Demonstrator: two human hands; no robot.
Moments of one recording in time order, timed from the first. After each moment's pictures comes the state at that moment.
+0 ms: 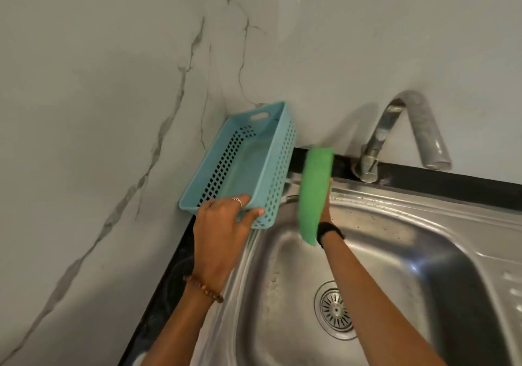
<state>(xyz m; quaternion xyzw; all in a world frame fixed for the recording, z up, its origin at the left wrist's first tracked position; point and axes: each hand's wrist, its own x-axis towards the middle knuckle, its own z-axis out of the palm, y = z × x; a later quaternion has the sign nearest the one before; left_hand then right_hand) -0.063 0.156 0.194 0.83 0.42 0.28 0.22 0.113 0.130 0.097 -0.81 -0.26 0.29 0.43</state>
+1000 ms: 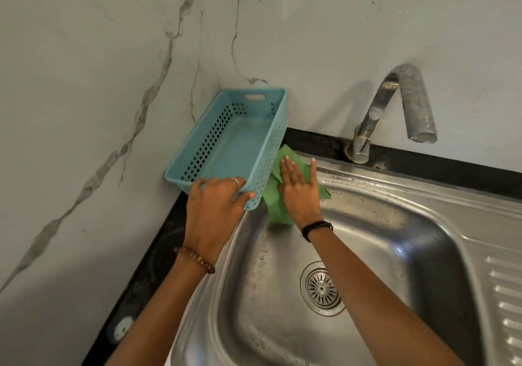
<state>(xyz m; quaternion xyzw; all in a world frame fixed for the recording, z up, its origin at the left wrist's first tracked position) -0.056 0.142 0.188 0.88 0.42 0.19 0.12 0.114 0.115 0.069 -0.81 -0.58 -0.07 -0.03</state>
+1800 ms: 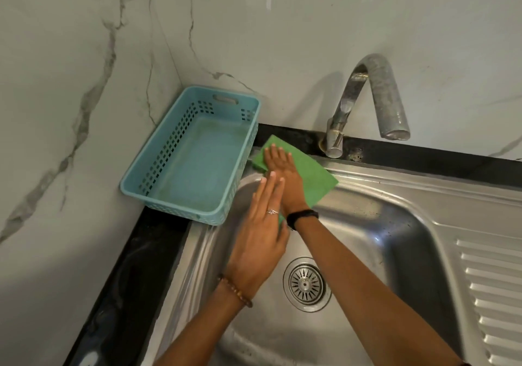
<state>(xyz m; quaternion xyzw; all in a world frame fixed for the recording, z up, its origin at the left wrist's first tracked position) 0.007 0.089 0.130 0.90 0.27 0.18 0.29 0.144 0.125 0.077 -0.83 -0.55 0.03 0.12</state>
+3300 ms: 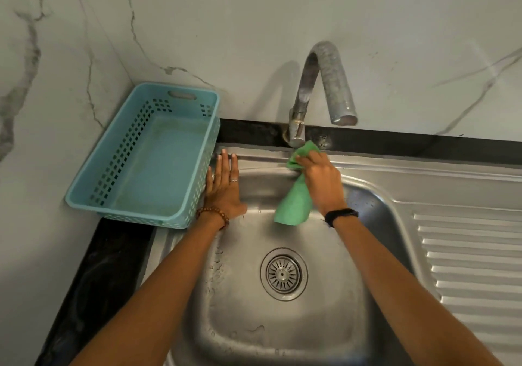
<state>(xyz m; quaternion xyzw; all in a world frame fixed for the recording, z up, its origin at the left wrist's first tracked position) 0.062 0.165 0.064 0.93 0.33 -0.06 0.13 0.217 0.022 0.090 -0.87 -0.46 -0.04 0.14</state>
